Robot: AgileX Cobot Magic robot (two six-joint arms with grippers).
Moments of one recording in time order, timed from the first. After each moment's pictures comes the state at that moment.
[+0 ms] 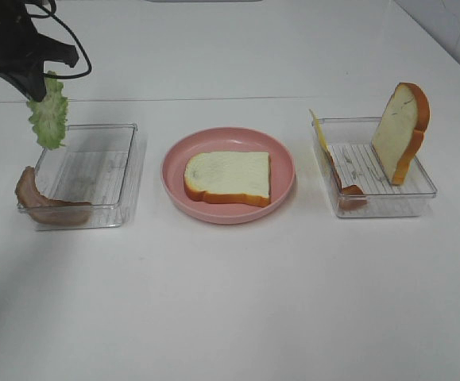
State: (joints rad) left arm -0.11 2.19 -1.99 -0.03 1.15 0.02; right arm 0.05 0.00 -0.45 0.05 1.11 0.04
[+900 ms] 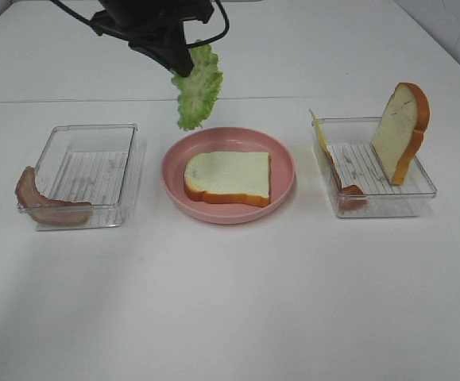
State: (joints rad) left arm -0.40 2.17 -2.11 -0.40 1.16 0.12; right arm 0.05 0.00 -0.45 0.05 1.11 0.04
